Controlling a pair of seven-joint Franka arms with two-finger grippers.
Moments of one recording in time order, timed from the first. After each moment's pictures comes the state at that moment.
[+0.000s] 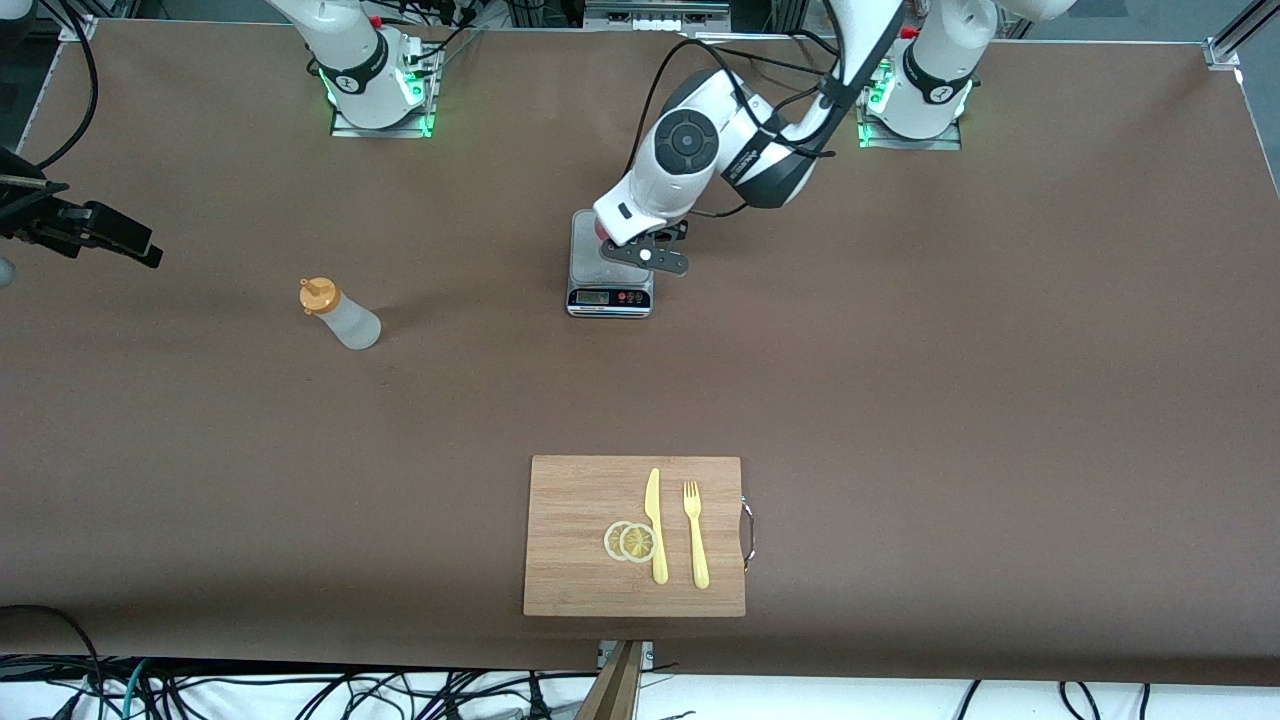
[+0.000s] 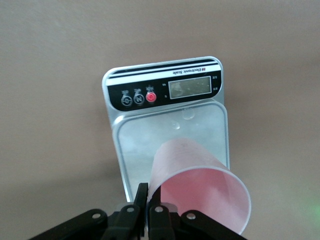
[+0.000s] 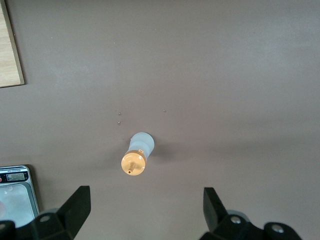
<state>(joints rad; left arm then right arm) -0.77 0.45 -0.13 -1.85 -0.32 2.28 -0.54 -0.01 0.02 -0.06 -1.63 0.02 1.62 0.06</state>
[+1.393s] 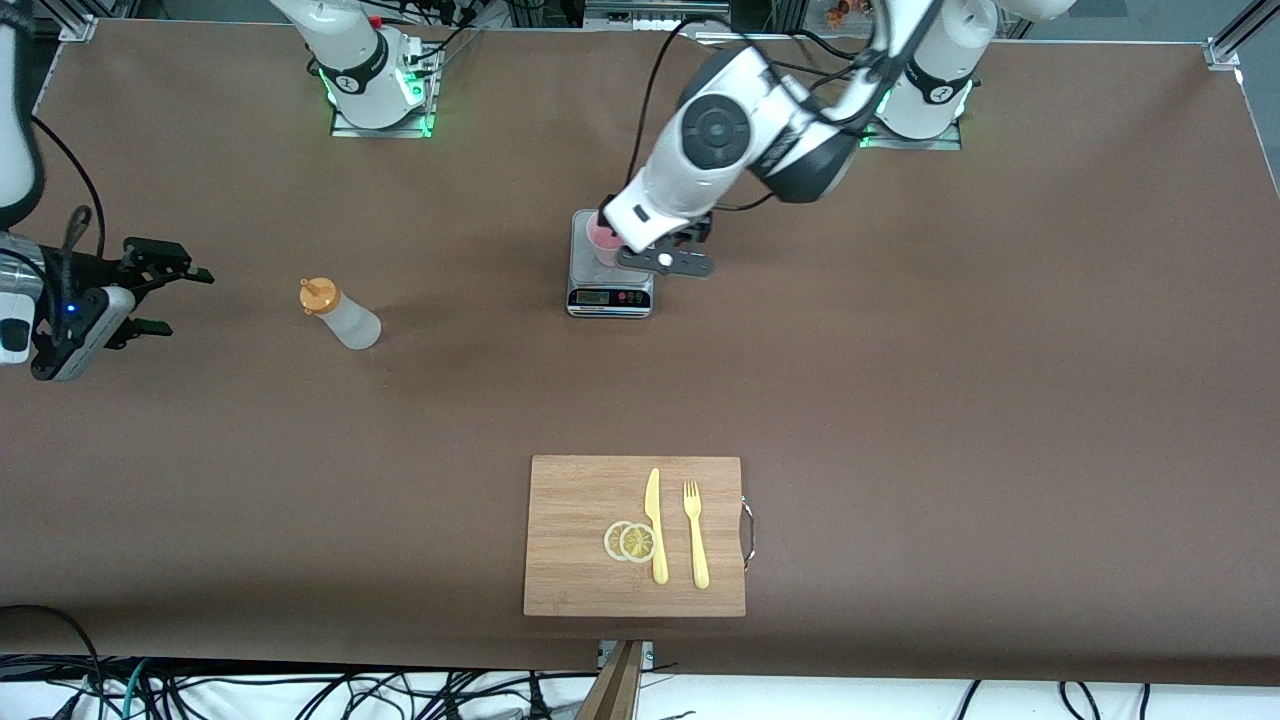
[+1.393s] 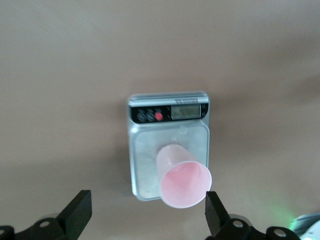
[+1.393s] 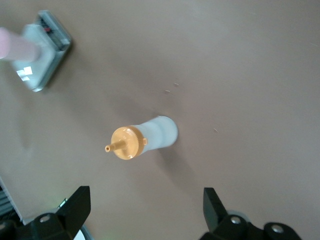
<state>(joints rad) -0.74 0.34 0.02 -1.66 -0.35 1.96 -0.58 -0.17 0.29 -0.08 -1.64 0.31 1.57 -1.13</state>
